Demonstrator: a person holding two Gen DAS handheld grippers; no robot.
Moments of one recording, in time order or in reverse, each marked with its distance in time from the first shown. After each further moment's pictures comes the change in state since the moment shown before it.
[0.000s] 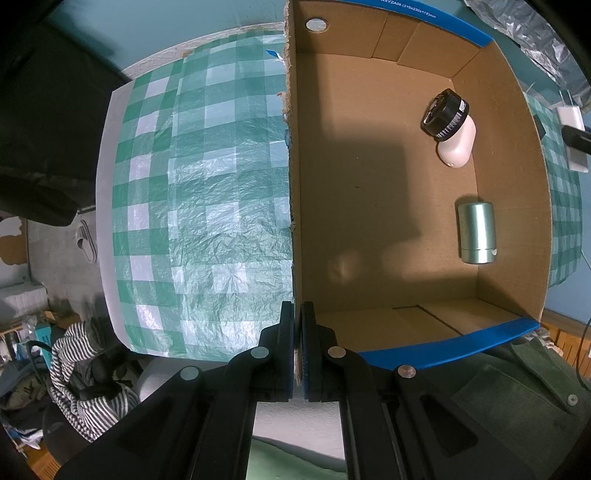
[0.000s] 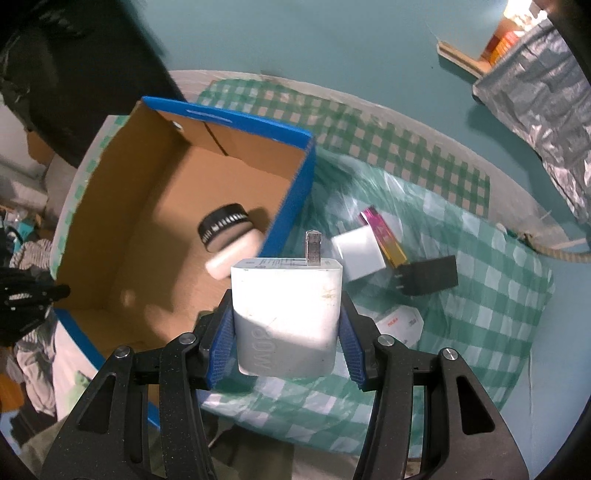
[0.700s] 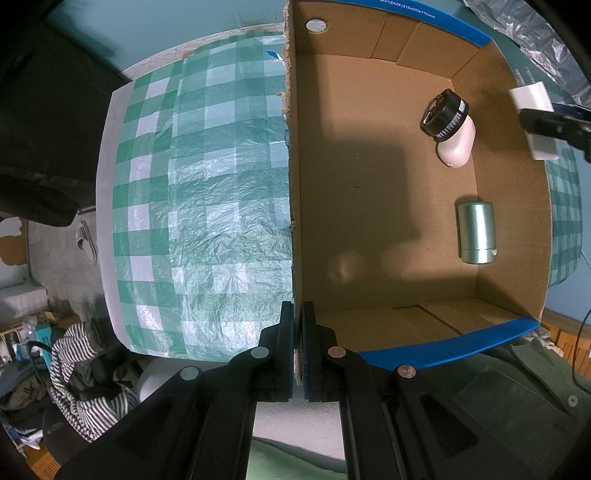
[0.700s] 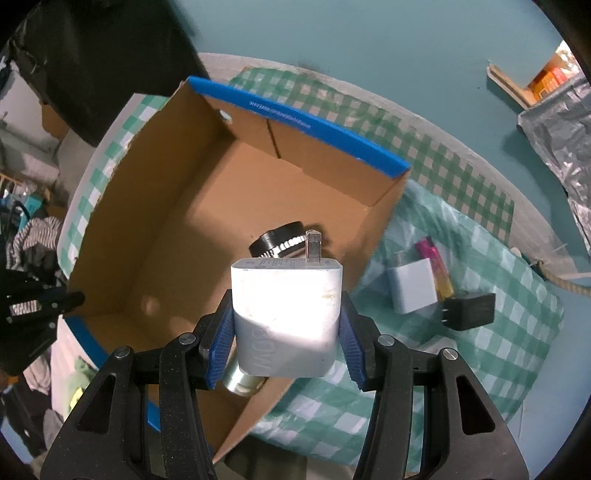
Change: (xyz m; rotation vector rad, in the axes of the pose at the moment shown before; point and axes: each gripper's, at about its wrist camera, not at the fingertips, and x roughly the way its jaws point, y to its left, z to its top) left arm 0.000 0.001 0.000 0.000 -0.002 -0.002; right arm 0.032 0.055 0.028 -0.098 0.045 0.026
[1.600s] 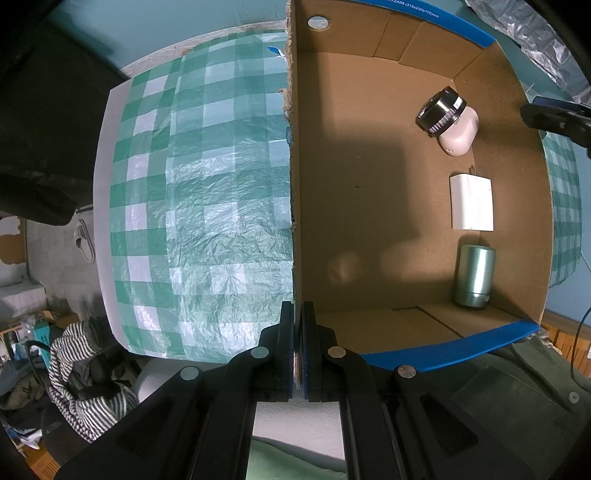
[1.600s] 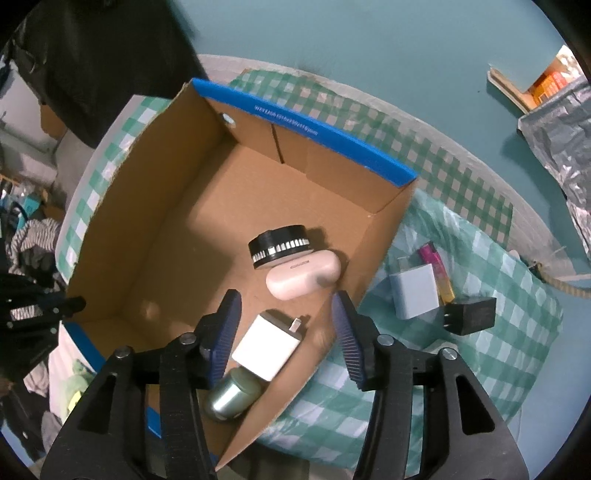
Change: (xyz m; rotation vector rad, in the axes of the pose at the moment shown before) left arm 0.004 0.001 0.001 0.000 0.003 -0.002; right arm -0.005 0.002 0.003 0.012 -0.020 -0.012
